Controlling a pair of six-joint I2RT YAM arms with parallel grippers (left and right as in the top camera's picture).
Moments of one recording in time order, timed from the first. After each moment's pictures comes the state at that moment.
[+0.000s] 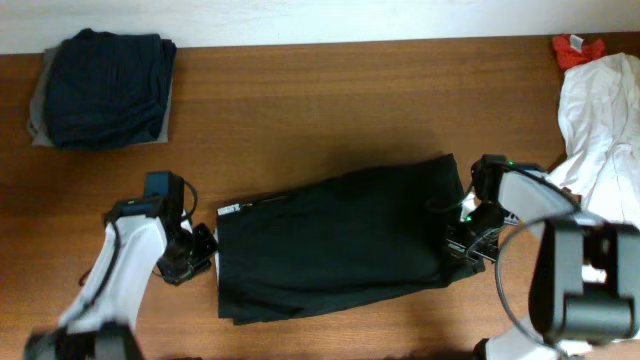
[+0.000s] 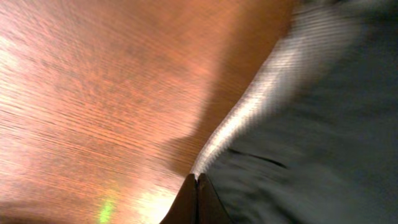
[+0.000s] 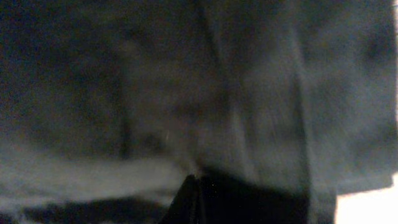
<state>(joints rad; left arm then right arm) 0.06 1.46 0.88 -1.02 0.12 -0.47 -0.11 1.75 0.96 -1.08 -0.26 0.25</state>
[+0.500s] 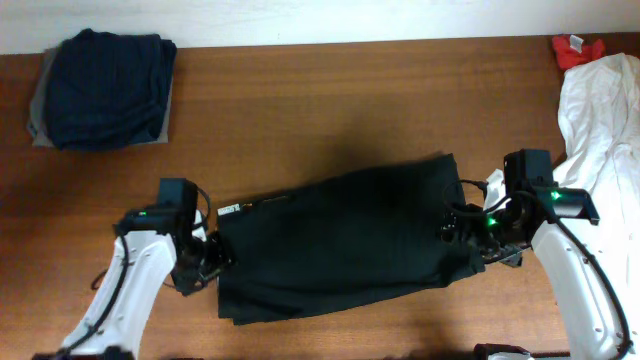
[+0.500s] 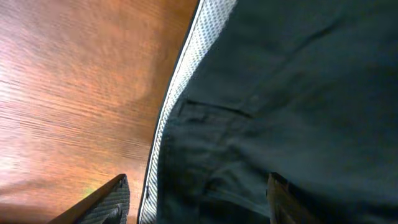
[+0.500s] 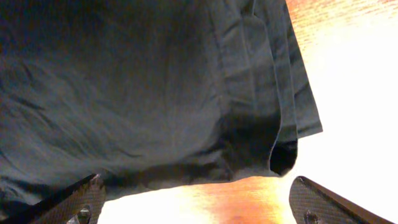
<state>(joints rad) -0.02 1.40 0.82 -1.03 0.20 -0.47 -0.11 1.30 0.96 -1.13 -0.26 0.24</state>
